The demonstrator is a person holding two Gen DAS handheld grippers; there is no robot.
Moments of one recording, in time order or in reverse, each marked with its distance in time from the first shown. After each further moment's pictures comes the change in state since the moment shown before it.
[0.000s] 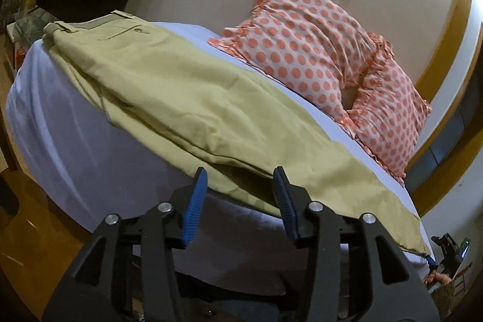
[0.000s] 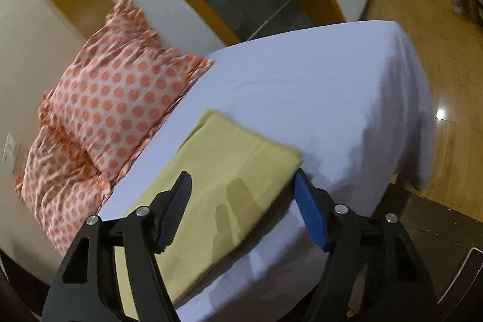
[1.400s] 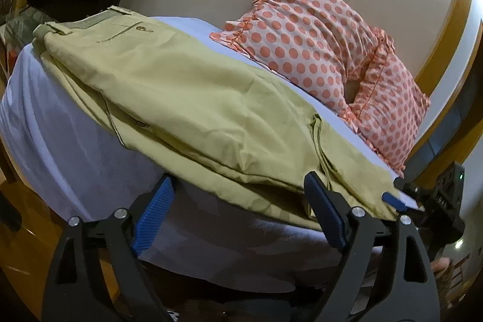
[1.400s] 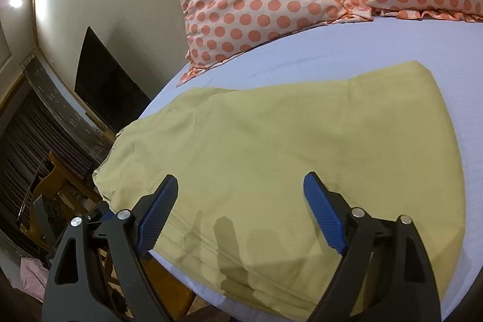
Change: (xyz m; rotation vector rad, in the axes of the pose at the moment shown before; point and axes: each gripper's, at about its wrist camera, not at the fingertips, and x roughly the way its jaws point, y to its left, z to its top) left arm 0.010 0.027 0.021 0.011 0.045 -0.039; right arm 0.045 0.284 -0.210 -0.691 0.614 0.613
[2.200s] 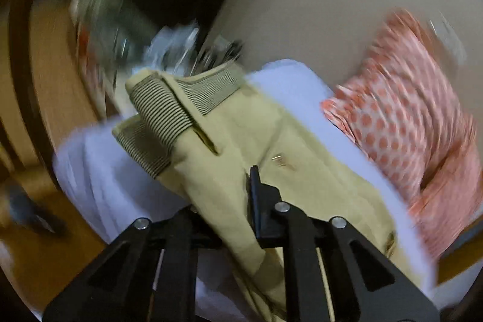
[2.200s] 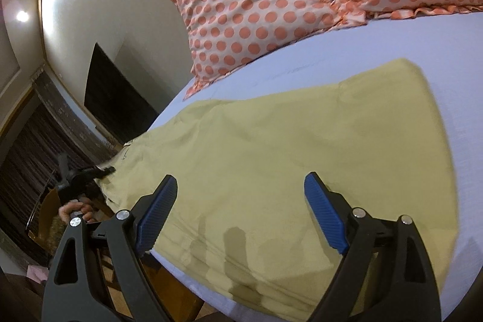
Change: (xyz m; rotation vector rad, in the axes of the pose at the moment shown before) left arm 0.011 0.066 0.148 -0.145 -0.060 0.368; right arm -0.016 -0.020 -0.005 0.040 -0.088 0.046
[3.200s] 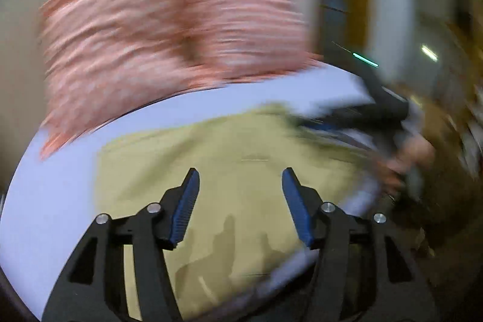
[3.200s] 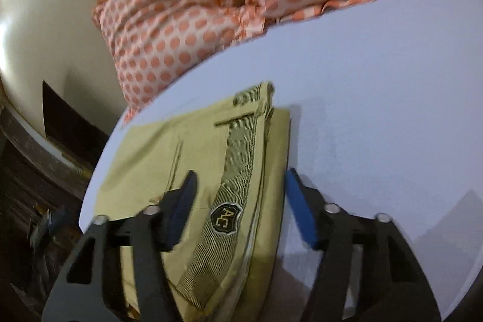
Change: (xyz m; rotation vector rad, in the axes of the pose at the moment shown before) left arm -0.079 -0.232 -0.170 0.916 0.088 -0.558; right arm -0.026 -0.104 0.048 0.151 0.050 -0.191
